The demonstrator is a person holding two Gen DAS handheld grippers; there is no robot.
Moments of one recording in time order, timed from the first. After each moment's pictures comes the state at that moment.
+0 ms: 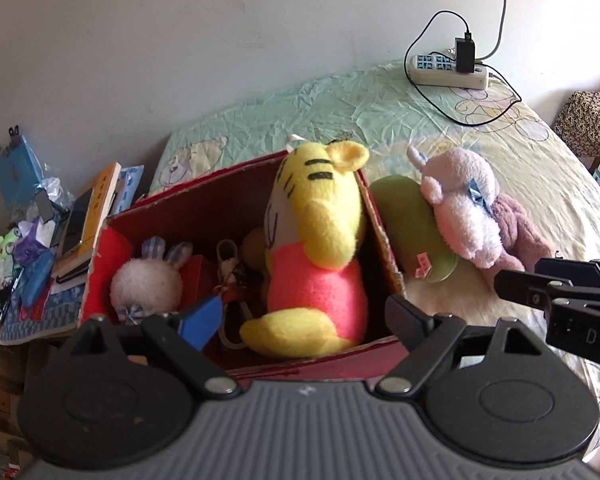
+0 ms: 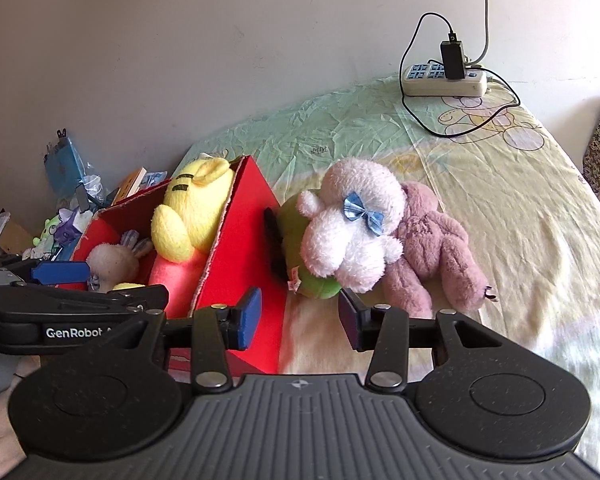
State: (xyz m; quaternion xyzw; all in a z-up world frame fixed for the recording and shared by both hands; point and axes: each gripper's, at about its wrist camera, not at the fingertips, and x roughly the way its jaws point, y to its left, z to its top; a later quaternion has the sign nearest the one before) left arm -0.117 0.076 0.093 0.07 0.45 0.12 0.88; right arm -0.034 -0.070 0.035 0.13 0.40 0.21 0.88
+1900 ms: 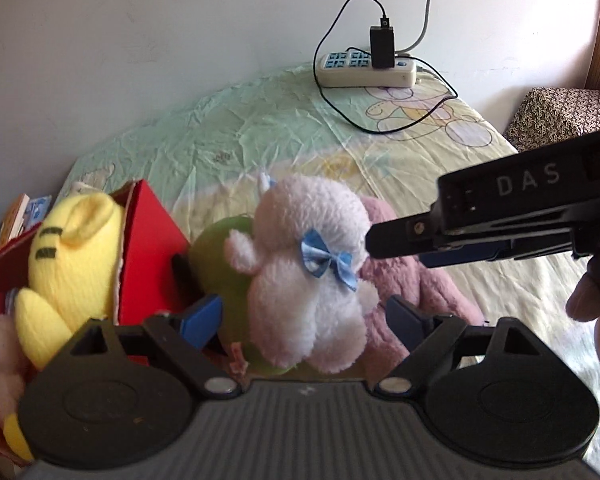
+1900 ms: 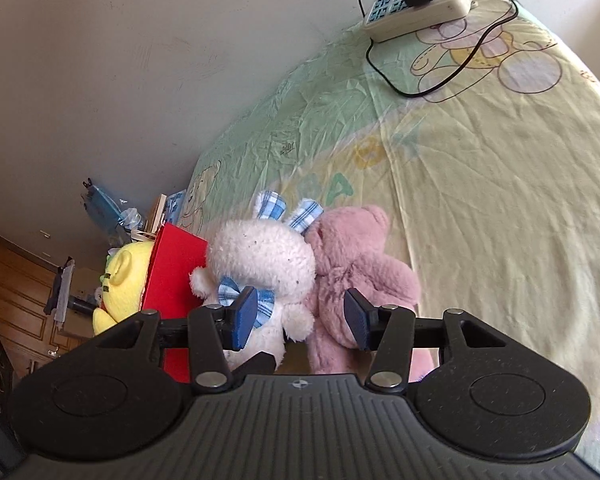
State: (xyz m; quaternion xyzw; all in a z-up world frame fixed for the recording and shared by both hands) left arm -0.012 -0.020 0.029 0.07 0.44 0.06 0.89; right arm 0.108 -0.159 -0.027 0.27 0.48 0.31 0.77
